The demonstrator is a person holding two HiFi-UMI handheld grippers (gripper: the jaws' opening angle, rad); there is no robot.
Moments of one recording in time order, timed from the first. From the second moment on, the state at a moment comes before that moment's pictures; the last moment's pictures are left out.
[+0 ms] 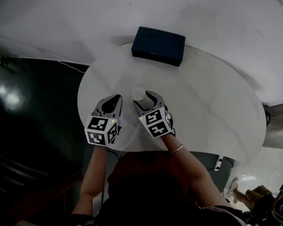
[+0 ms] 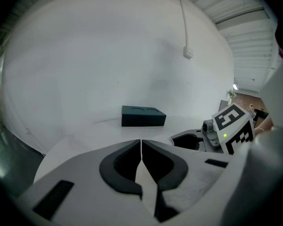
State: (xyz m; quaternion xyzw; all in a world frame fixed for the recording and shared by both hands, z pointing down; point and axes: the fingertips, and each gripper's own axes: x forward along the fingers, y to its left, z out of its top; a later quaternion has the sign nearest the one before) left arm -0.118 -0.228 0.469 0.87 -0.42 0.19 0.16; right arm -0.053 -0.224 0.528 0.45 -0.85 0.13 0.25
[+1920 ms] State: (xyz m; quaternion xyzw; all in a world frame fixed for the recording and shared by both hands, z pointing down) left arm -0.091 -0.092 0.439 0.84 -0.50 0.15 0.12; right arm 0.008 -0.077 0.419 0.46 -0.87 0.11 0.13
